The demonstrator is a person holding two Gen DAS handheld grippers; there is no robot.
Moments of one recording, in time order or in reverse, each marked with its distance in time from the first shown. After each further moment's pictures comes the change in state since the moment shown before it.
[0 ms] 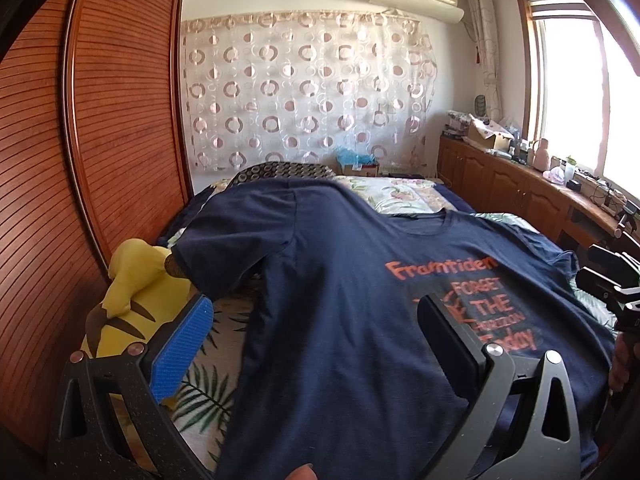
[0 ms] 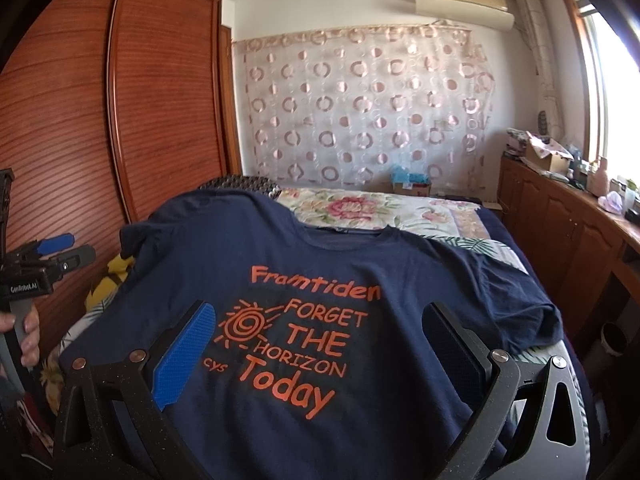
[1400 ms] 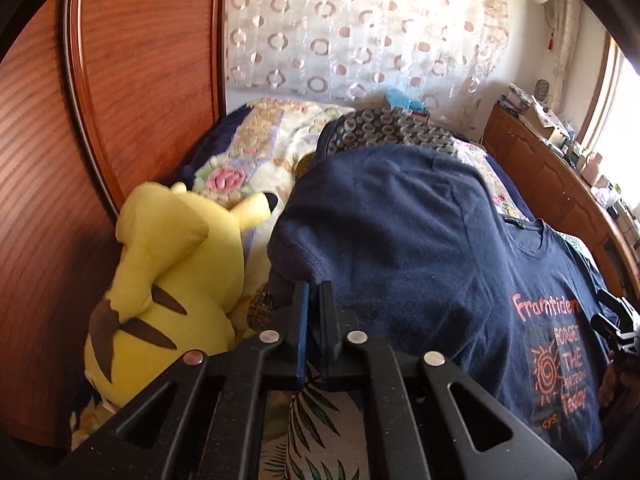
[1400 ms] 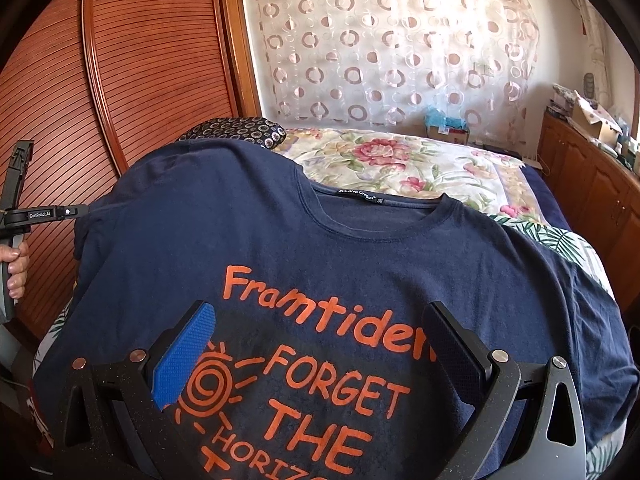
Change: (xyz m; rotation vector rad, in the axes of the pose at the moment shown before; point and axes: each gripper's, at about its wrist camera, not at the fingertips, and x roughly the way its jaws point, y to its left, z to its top) left arm 0.126 0.130 0.053 -0.172 0.271 0.038; right arm 0.066 -0.018 0.046 -0.012 0.212 0.097
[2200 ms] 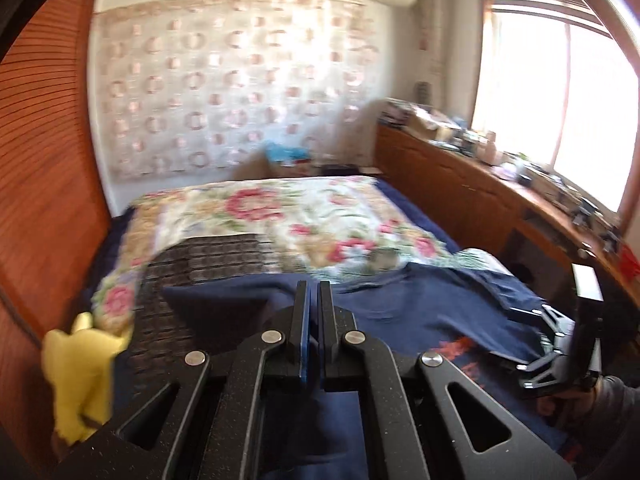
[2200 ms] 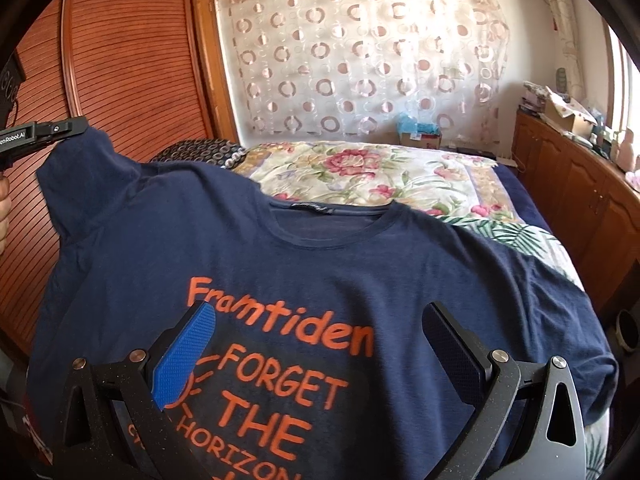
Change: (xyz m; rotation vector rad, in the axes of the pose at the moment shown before) left arm -0.039 -0.154 0.068 0.291 -0.169 -0.335; right arm -0.023 -0.011 0.003 0.052 -0.041 -0.083
